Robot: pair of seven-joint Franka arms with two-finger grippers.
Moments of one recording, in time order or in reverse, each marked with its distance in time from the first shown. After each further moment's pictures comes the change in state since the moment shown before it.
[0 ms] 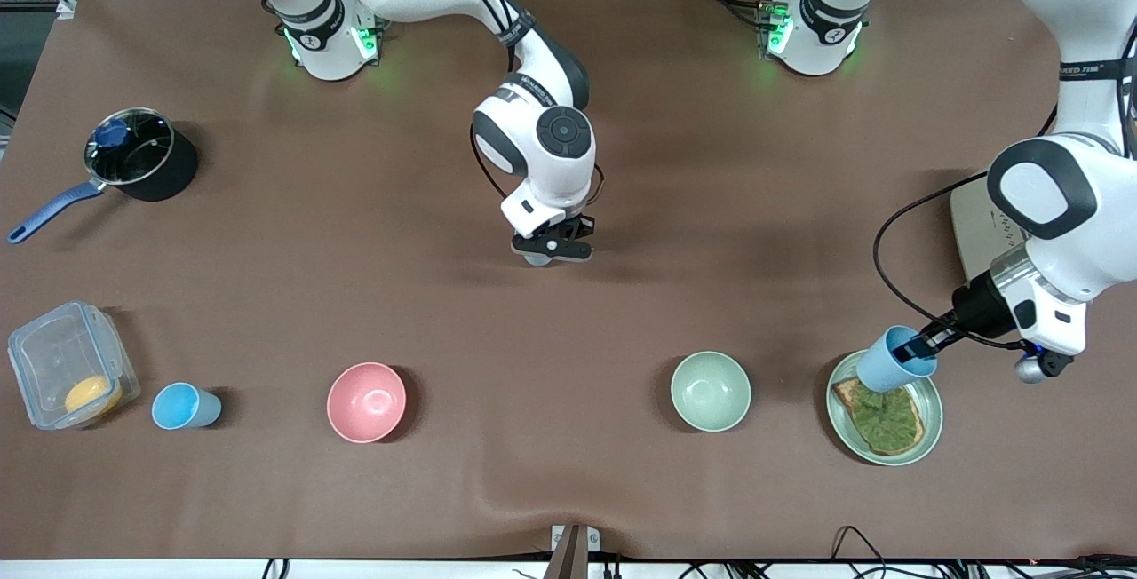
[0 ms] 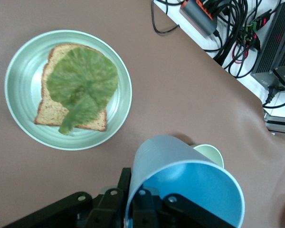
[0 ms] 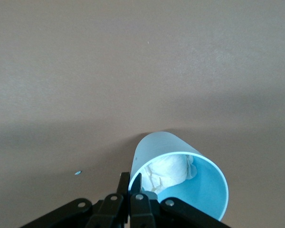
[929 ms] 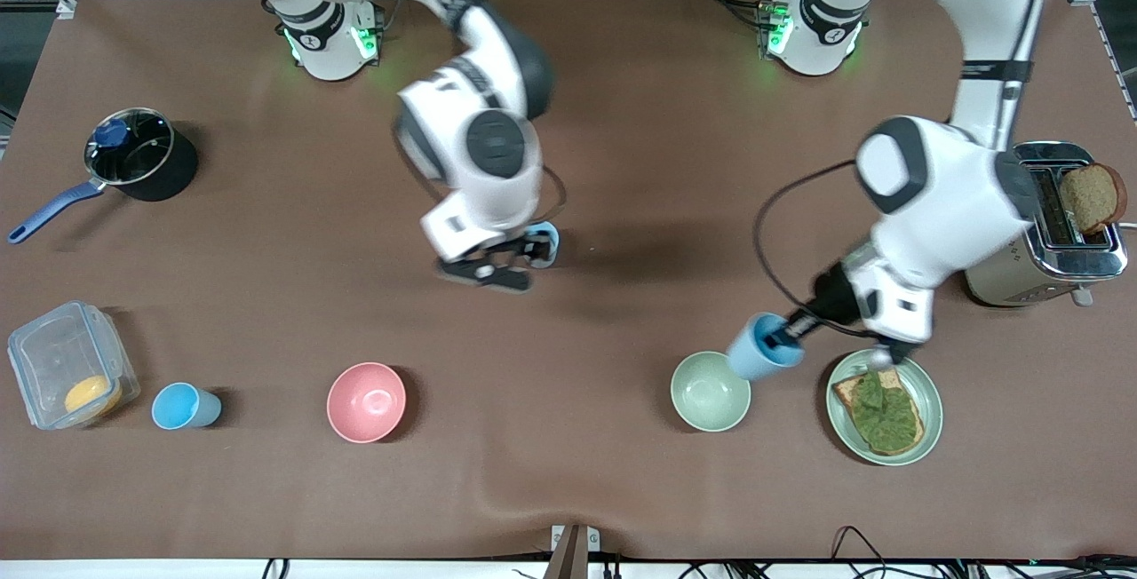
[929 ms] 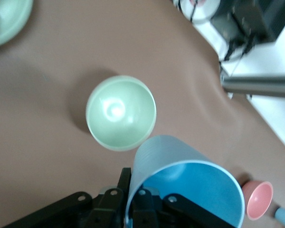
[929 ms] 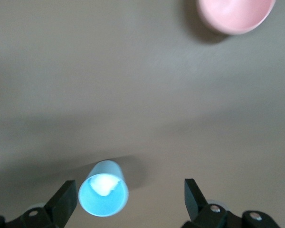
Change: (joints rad) left arm -0.316 -0.006 -0.007 0.022 0.054 0.057 -0.425; right arm -0.201 -0.111 -0.029 0.261 0.054 -0.414 -0.213
